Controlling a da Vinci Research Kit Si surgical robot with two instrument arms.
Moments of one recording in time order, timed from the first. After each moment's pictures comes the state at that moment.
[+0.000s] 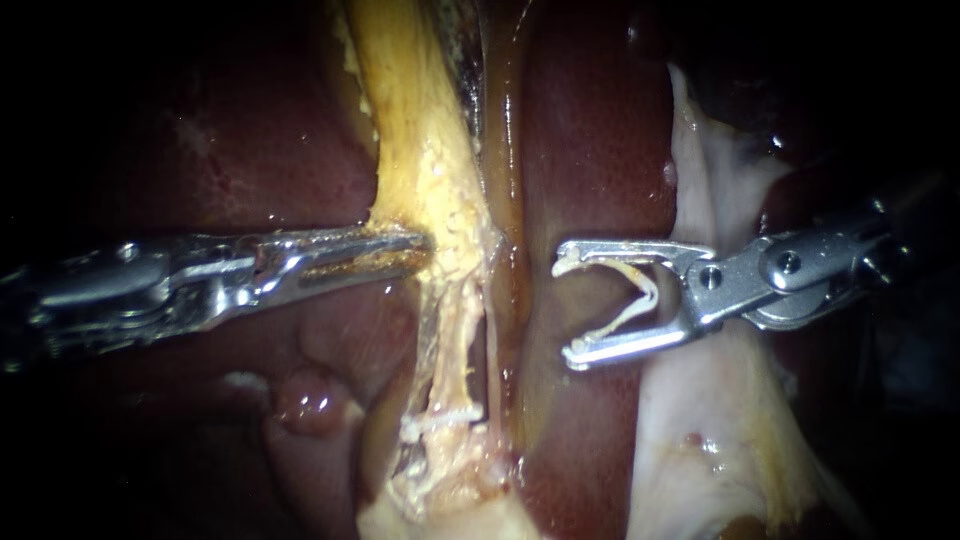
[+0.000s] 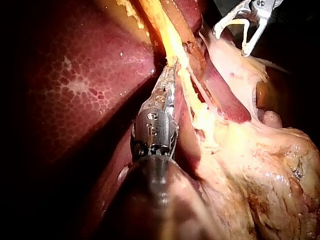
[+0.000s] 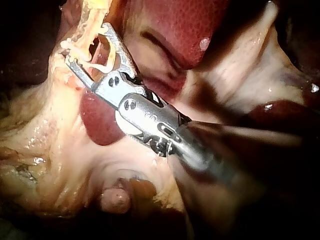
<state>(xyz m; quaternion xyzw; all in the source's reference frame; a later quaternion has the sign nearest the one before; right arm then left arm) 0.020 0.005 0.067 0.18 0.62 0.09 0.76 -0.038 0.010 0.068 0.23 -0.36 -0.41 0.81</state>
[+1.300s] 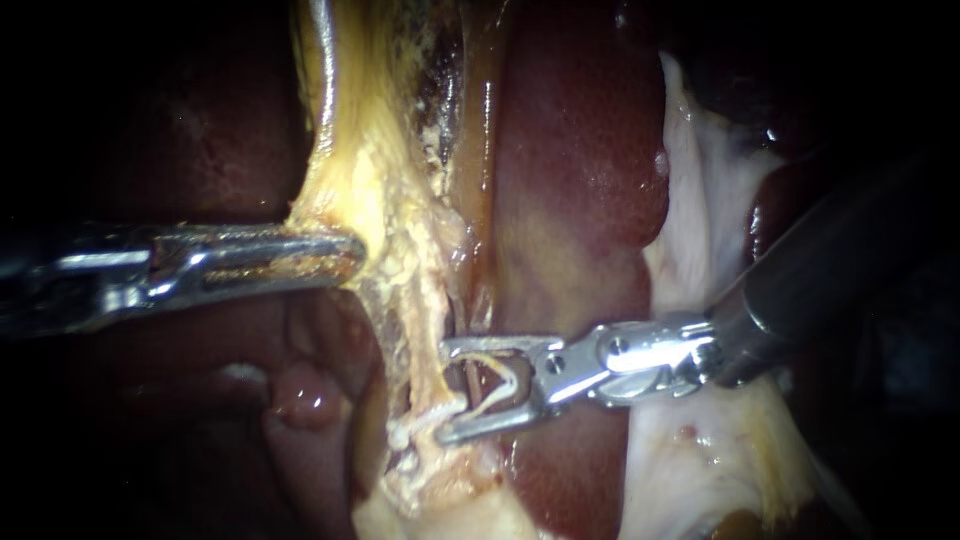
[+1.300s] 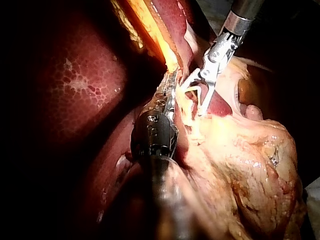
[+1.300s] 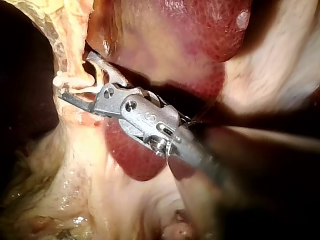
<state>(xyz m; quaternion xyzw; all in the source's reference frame) 0.033 -0.004 0.079 0.31 0.58 0.11 0.75 -0.034 0.014 0.056 0.21 -0.38 -0.42 0.80</state>
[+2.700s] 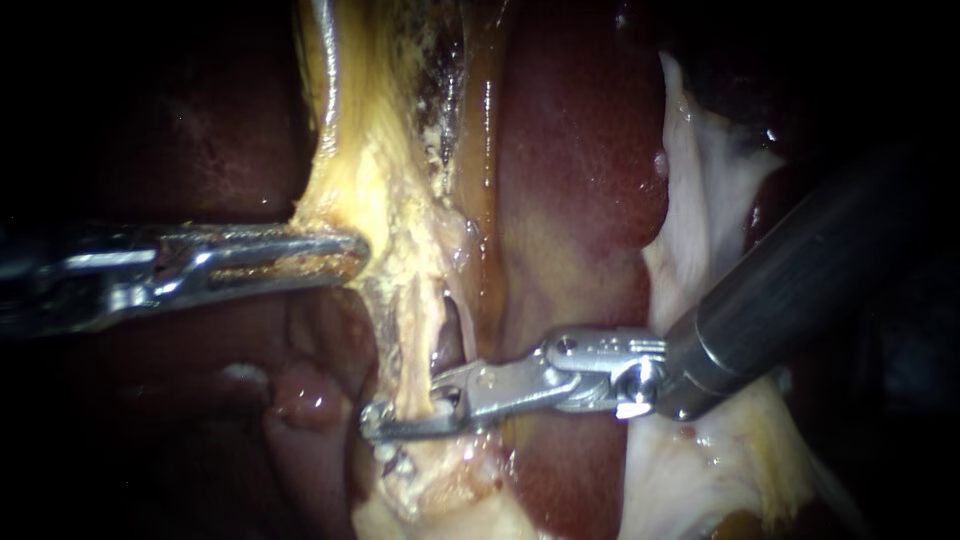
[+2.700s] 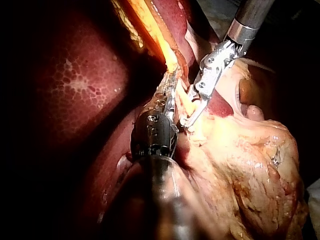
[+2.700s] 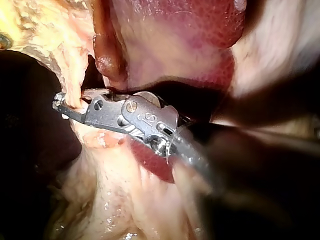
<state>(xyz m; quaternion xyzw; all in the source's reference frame) 0.036 -0.004 0.079 0.37 0.55 0.14 0.73 -0.034 0.014 0.057 0.21 -0.38 -0.42 0.80</state>
